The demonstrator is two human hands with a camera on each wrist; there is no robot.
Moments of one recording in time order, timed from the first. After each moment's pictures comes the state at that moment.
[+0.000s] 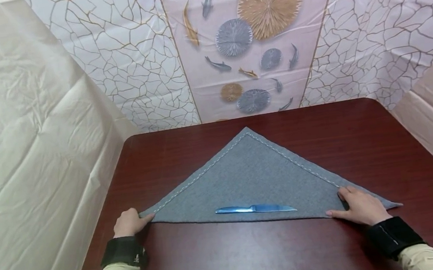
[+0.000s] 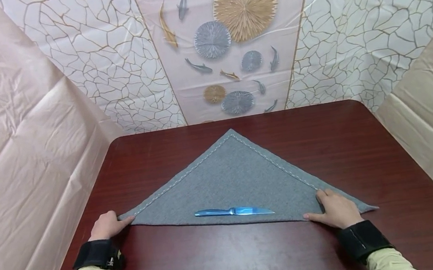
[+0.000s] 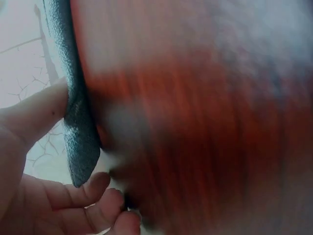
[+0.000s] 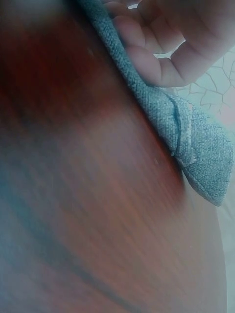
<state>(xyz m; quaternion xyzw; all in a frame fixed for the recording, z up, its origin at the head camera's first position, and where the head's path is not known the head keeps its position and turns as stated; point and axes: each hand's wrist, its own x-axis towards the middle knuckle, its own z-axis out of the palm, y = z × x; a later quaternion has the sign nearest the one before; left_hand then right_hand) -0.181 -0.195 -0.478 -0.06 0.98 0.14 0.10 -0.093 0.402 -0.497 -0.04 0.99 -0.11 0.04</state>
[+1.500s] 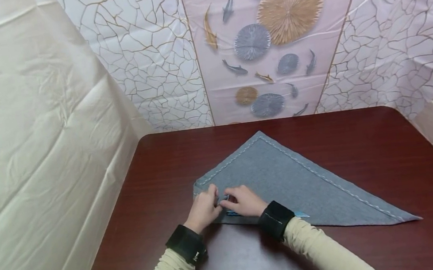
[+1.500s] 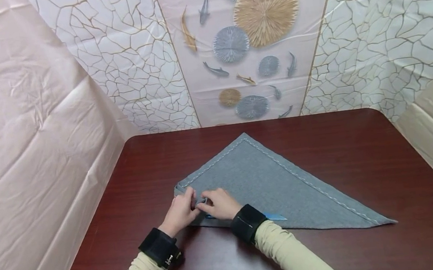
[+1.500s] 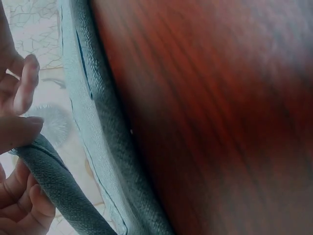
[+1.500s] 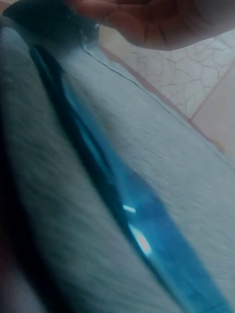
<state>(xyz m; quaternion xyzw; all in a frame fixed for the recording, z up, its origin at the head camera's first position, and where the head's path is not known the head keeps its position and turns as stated) -0.173 -0.038 -0.472 0.29 0.92 0.22 -0.16 -0.175 0.135 -0.464 -0.35 0.86 -0.38 -0.01</state>
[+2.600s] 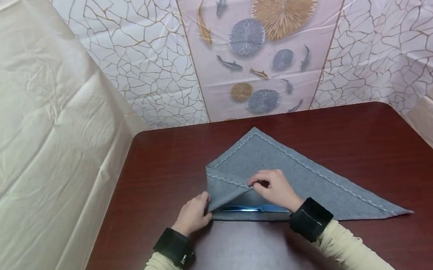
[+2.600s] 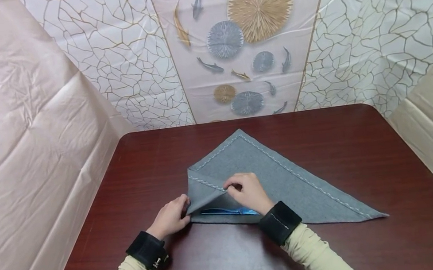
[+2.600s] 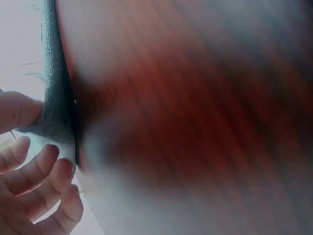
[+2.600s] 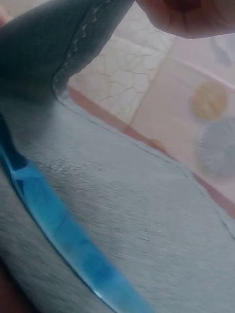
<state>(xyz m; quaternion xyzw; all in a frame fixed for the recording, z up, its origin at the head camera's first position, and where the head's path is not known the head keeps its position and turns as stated) -0.166 -0.060 -0.486 0.27 0.95 0.17 -0.01 -0.153 0.207 -0.434 -0.27 0.83 -0.45 -0.16</state>
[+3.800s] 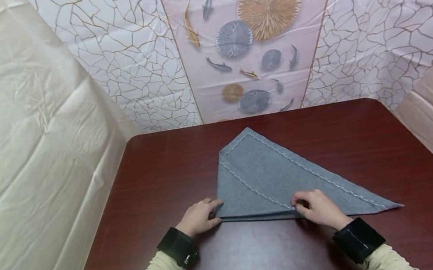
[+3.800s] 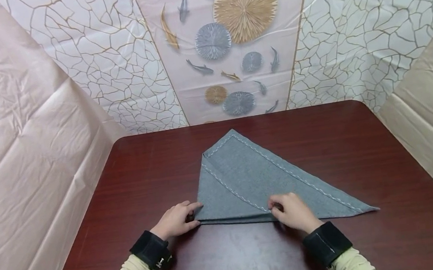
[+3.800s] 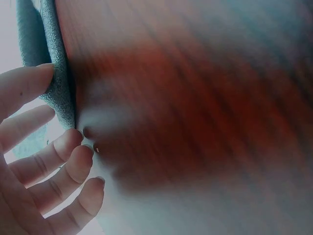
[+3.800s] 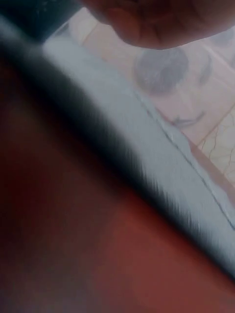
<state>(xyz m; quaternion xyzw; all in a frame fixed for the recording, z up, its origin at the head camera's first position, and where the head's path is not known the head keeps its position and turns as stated) -0.161 -0.032 -0.484 0.34 0.93 0.13 0.07 -0.101 0.308 -0.470 -0.23 0.91 -0.33 -0.09</state>
